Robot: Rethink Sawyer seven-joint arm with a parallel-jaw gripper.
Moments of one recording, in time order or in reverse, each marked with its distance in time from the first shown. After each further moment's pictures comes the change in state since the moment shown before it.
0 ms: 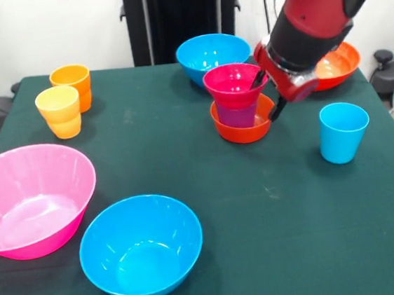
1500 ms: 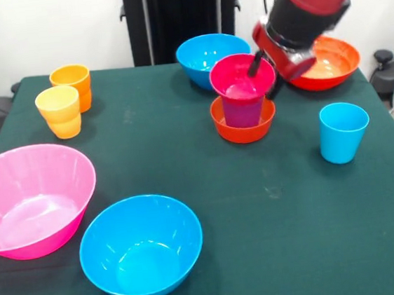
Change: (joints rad) arm 0.034 -0.094 -0.025 0.121 -0.002 -0.002 0.000
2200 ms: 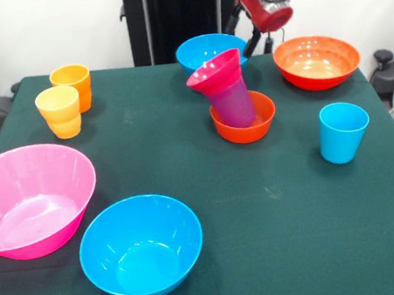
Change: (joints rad) arm -0.016 -0.167 -0.021 0.131 -0.065 0.012 0.000
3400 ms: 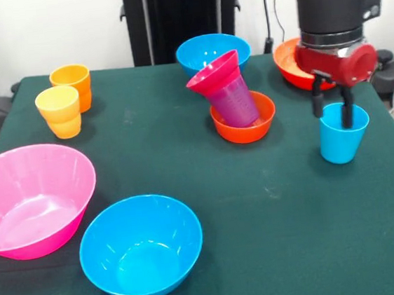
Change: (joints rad) arm -0.299 -0.042 0.502 0.056 0.030 -0.550 -0.010
